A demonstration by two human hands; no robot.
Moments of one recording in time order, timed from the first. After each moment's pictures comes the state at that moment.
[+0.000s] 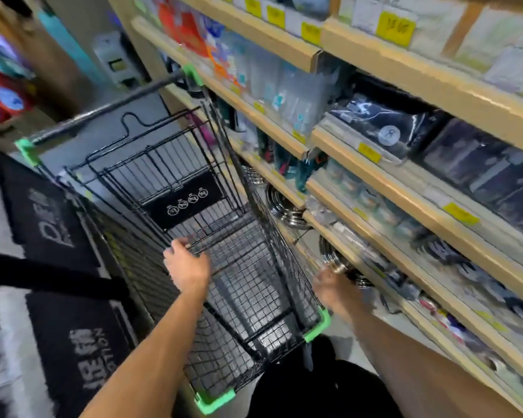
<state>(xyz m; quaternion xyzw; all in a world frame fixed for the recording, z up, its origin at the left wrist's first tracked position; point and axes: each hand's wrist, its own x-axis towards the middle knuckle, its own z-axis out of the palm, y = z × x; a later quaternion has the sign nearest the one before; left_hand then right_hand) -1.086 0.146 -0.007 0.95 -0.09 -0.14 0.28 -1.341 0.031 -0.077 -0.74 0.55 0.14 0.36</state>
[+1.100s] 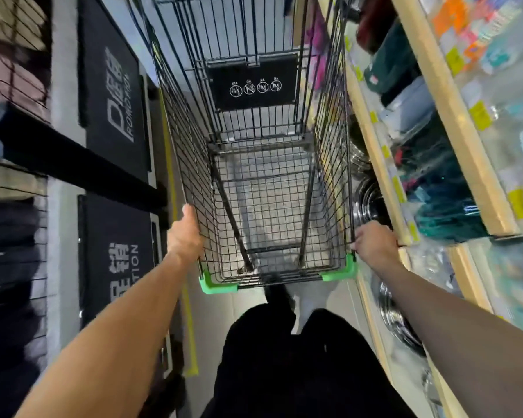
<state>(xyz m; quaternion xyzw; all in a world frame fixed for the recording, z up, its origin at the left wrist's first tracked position) -0.837 0.243 -0.094 0.96 -0.02 -0.27 0.08 -1.028 -0.071 -0.116 -0.84 0.45 0.23 0.21</state>
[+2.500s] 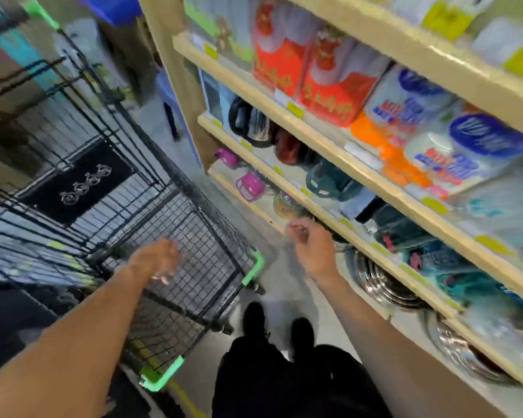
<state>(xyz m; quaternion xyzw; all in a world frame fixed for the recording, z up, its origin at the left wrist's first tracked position) -0.283 -0.064 -0.046 0.83 -0.31 -0.46 -0.08 -0.576 -0.181 -0.051 -0.69 0.57 -0.17 0.41</state>
